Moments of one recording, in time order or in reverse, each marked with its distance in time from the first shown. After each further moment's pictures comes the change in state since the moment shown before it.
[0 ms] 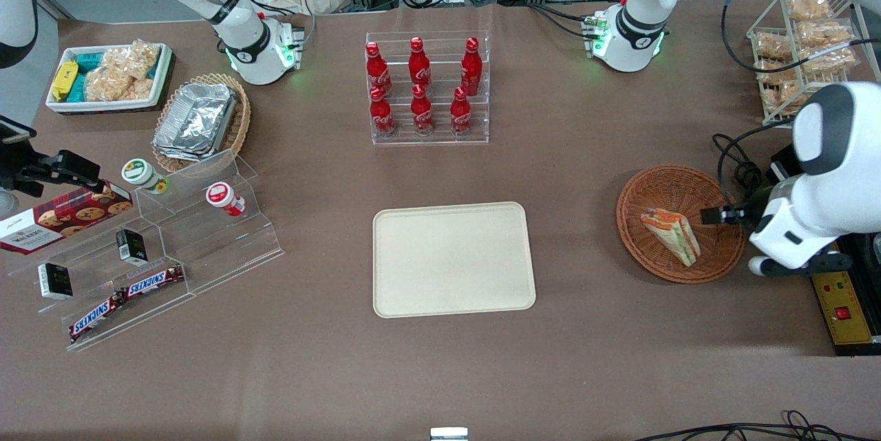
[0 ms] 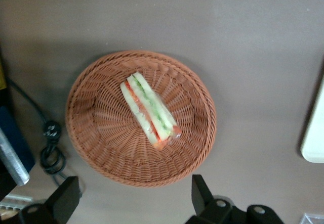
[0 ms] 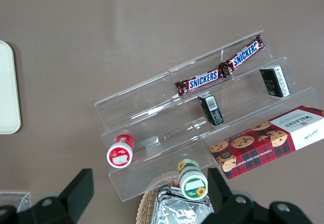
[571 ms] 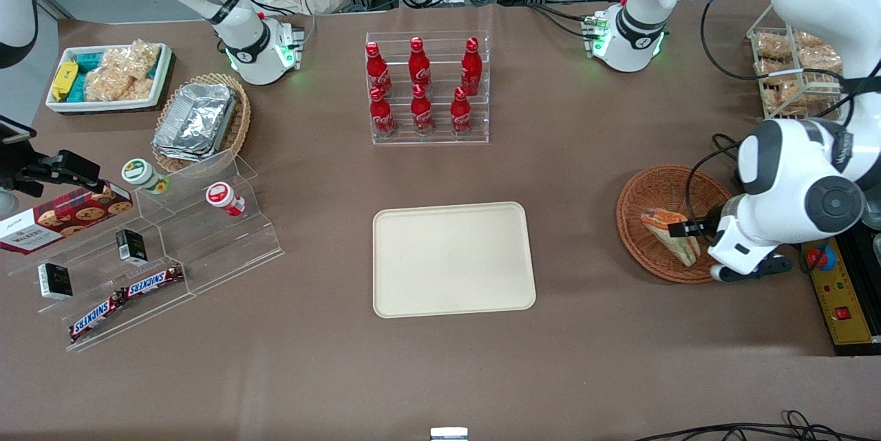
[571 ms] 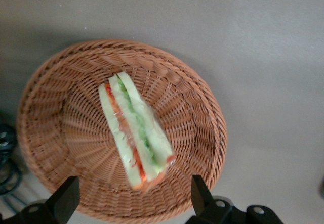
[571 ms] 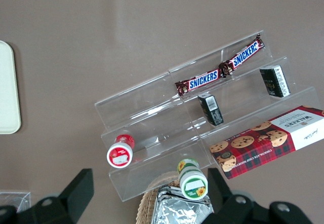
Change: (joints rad) arm 0.004 0.034 0.008 -0.236 -0.003 0.277 -0.124
